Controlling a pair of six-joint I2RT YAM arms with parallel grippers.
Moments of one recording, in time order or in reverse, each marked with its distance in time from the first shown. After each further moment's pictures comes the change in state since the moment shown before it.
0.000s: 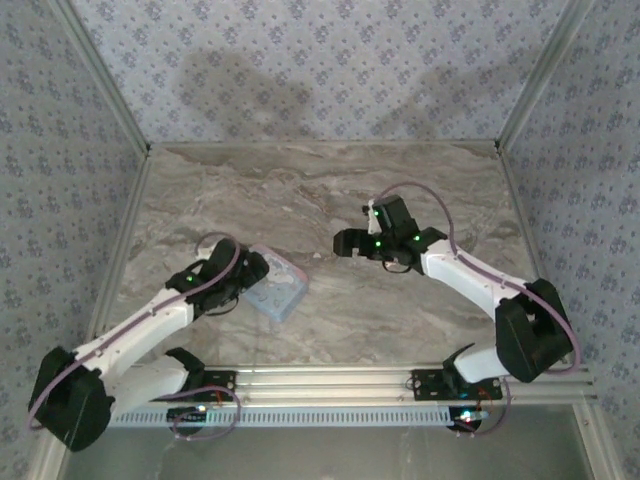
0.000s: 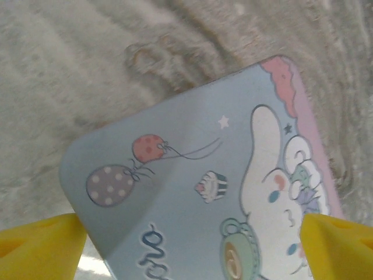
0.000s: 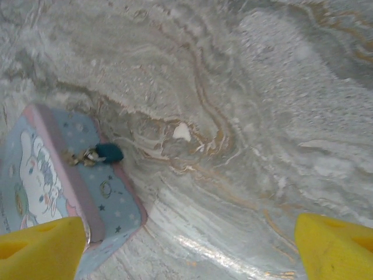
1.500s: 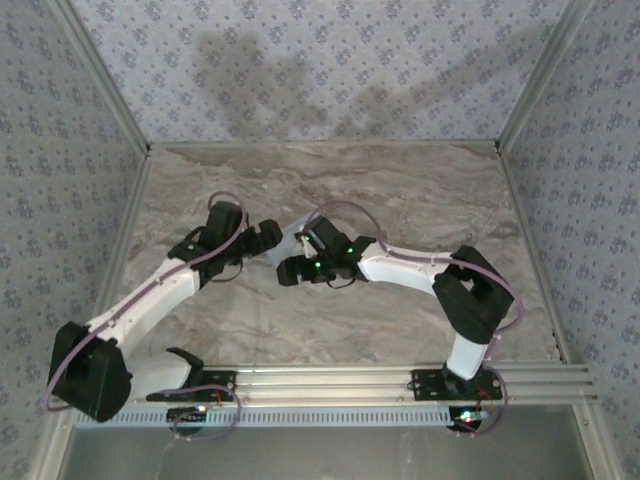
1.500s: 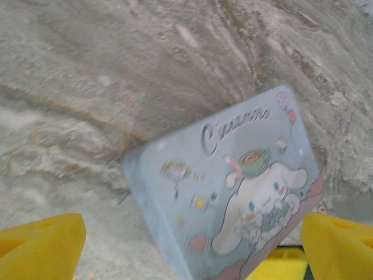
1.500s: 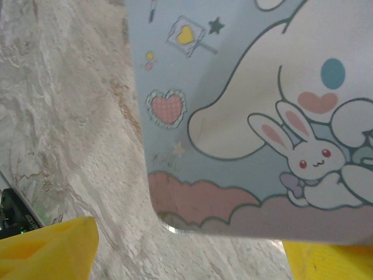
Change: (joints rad) left arm 0.114 0.122 0.172 0.115 0.199 0.303; right arm 0.319 0.340 0.212 0.090 -0.035 0.087
